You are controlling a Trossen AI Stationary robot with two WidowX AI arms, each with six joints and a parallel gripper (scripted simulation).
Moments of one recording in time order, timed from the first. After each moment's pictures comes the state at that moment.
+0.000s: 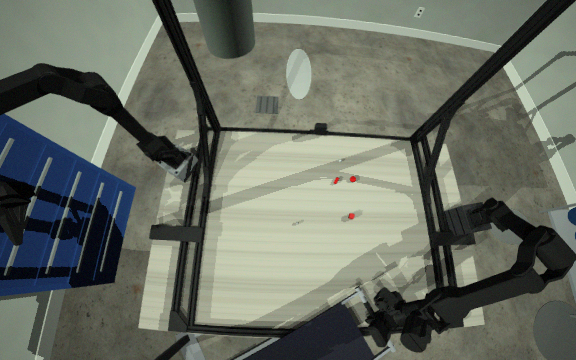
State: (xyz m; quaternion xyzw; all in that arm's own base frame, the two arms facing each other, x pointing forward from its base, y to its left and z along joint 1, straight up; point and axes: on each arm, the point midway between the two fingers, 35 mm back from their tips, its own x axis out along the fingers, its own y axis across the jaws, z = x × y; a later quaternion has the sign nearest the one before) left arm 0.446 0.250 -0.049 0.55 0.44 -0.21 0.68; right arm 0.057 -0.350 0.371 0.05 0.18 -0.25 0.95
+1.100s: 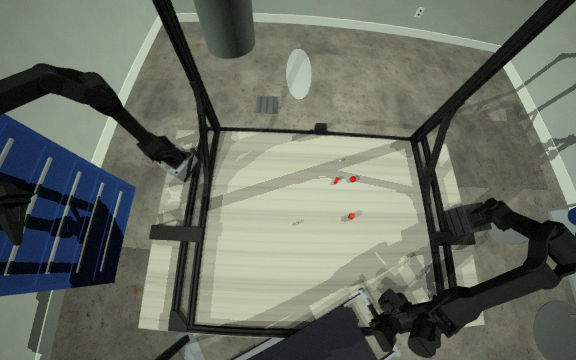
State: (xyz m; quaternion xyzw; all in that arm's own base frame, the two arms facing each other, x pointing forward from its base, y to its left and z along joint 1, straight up) left arm 0.447 0.250 -0.018 0.56 0.44 -0.20 0.68; right arm 0.056 -0.351 0.371 0.05 0.18 -0.25 0.95
